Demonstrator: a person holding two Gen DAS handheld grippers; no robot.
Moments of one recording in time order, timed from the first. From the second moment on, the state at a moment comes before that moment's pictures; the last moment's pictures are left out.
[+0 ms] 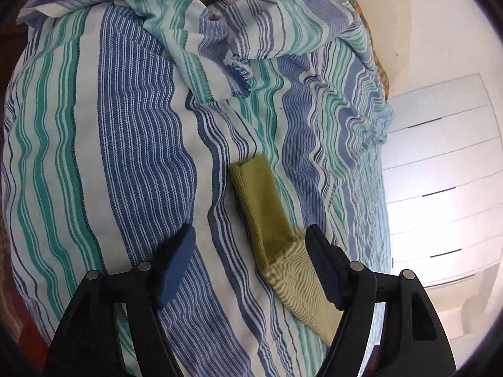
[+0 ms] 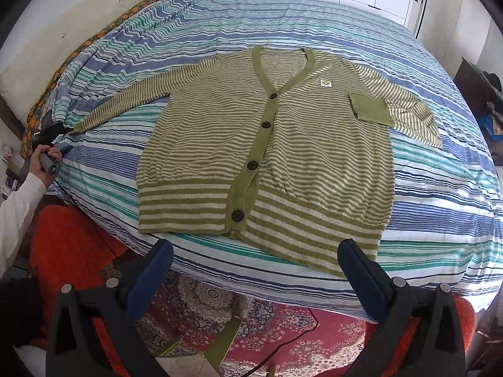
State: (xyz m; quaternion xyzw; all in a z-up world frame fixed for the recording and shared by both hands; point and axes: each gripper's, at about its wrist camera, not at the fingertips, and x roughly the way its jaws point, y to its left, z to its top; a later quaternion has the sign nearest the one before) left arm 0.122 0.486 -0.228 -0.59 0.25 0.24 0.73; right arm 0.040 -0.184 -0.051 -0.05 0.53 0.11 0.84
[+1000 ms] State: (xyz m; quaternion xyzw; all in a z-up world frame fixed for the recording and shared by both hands) left arm 0.160 0.500 -0.217 -0.47 0.37 0.27 0.76; right arm 0.043 -0.163 -0.064 -0.08 0.54 0.12 0.83
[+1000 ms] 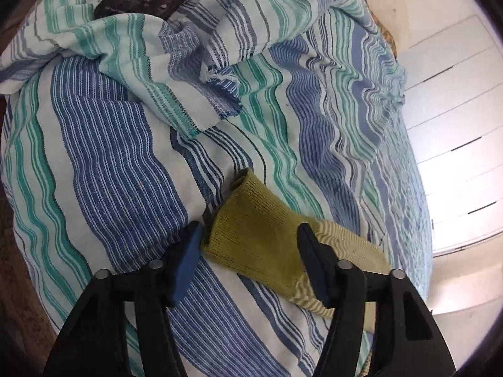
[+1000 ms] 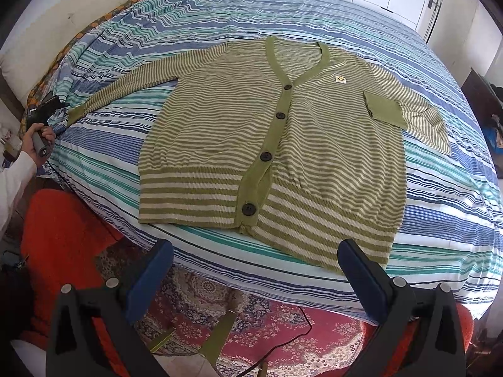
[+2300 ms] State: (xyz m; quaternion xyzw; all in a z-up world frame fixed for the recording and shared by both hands) left arm 0.134 0.220 -0.142 -0.24 0.49 0.22 0.81; right arm 0.327 -0.408 -0.104 -0.05 0.42 0.07 0.90
